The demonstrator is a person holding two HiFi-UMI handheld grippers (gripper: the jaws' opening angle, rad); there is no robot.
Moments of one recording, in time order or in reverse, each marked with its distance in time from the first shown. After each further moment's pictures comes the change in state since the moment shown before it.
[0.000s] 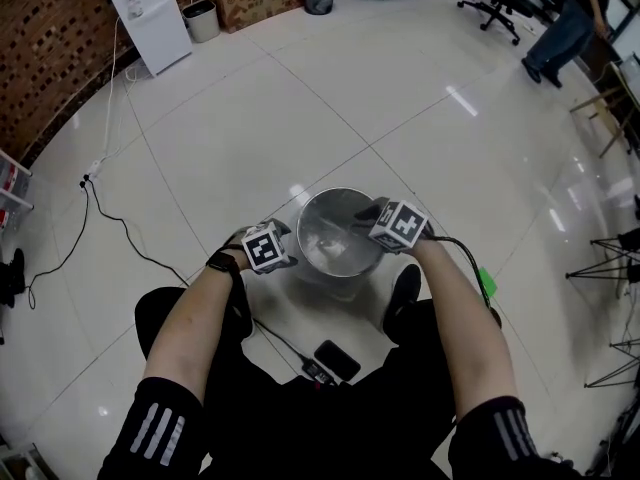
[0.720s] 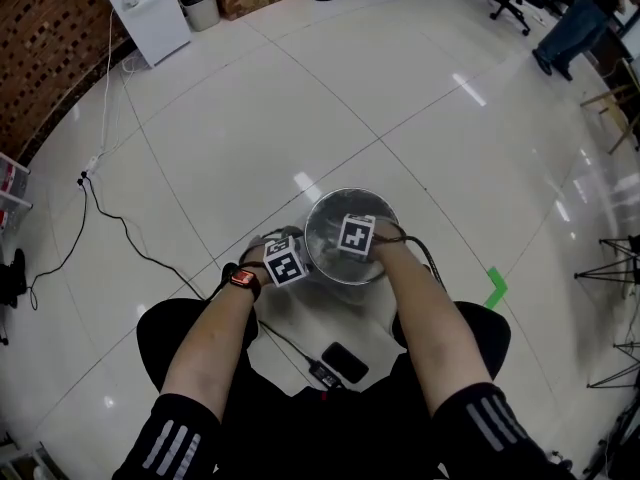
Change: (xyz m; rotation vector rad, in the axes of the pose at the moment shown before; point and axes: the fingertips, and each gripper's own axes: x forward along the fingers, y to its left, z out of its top) left arm 0.045 0.011 0.002 0.019 0.012 0.087; right arm 0.142 0.016 -0.058 -0.110 0.400 0.148
